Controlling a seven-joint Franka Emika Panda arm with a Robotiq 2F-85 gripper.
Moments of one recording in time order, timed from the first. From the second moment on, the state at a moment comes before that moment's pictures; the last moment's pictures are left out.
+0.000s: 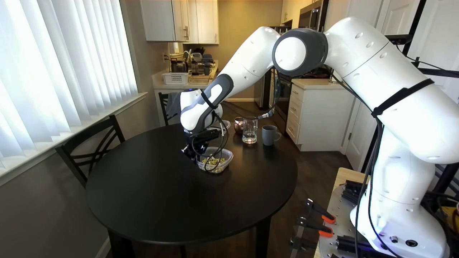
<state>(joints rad) 0.10 0.85 -0.05 -1.54 0.00 2.42 0.38</state>
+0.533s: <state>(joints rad) 0.06 0.83 0.04 -1.53 0.11 2.48 0.29</state>
